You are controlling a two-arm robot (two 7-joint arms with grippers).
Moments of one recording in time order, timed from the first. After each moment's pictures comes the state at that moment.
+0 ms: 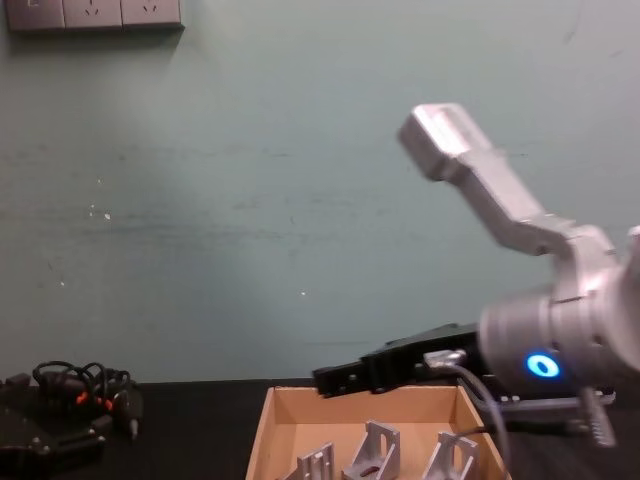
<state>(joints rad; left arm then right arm) -0.20 0.60 0.45 -1.41 -0.25 -0.12 0.03 0.43 0.13 -0.38 -1.43 0.05 0.53 0.35</state>
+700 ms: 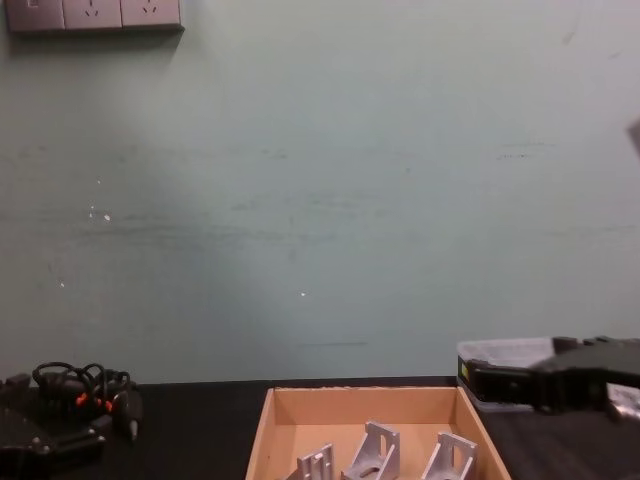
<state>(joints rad) -0.20 0.60 0.45 -1.41 -0.25 -0.12 0.03 0.09 0.21 -0.20 -1.70 0.08 0.32 0.20</state>
